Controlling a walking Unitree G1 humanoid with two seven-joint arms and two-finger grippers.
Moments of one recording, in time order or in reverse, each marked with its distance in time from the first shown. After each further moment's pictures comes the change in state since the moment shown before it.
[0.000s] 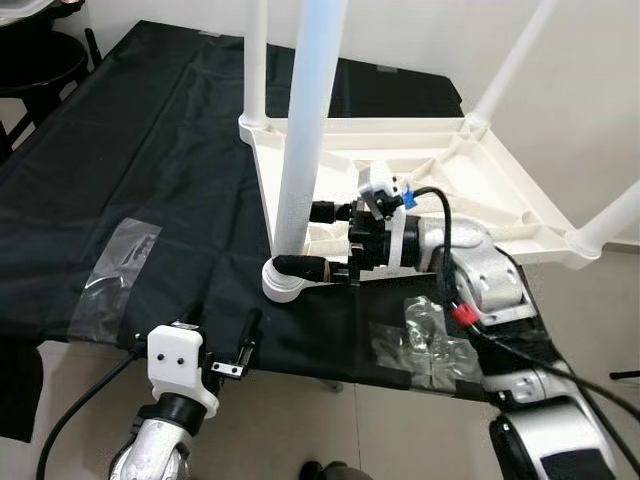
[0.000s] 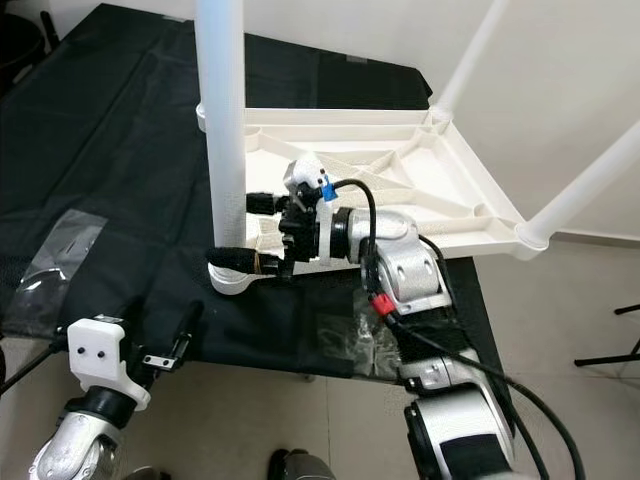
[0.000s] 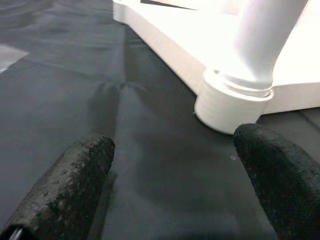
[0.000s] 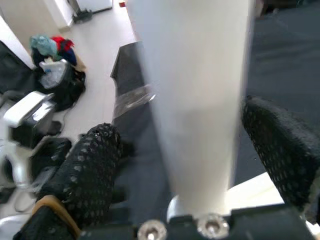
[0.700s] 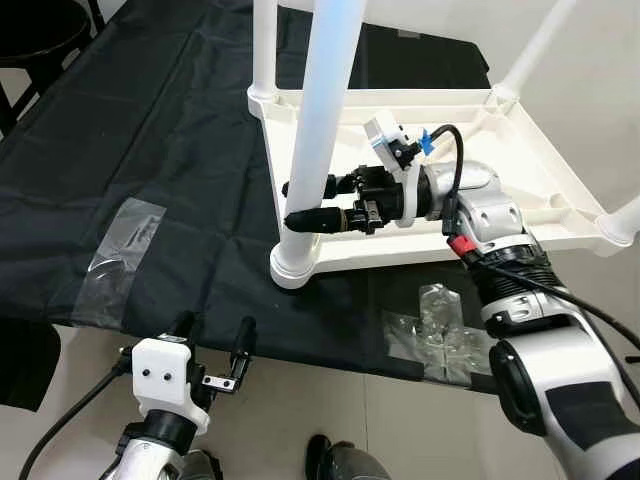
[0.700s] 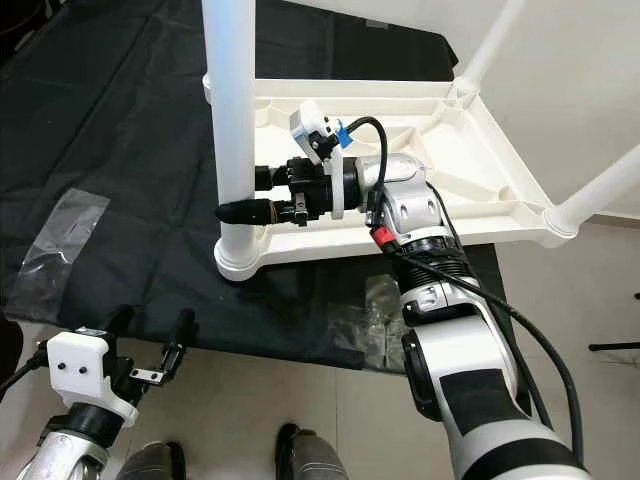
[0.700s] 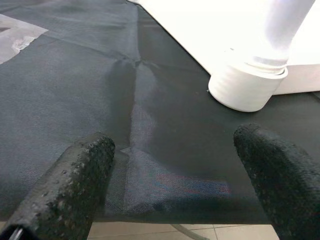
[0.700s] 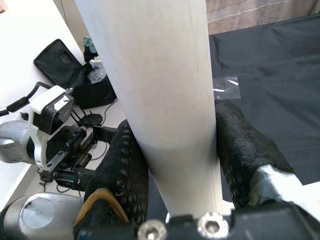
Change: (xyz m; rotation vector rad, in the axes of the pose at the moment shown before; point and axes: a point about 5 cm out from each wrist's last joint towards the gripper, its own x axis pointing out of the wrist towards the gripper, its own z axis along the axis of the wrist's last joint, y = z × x) left arm -0.015 0.000 0.010 0.008 0.010 0.005; right arm -0.008 -0.022 0.012 -0.026 -0.036 0.170
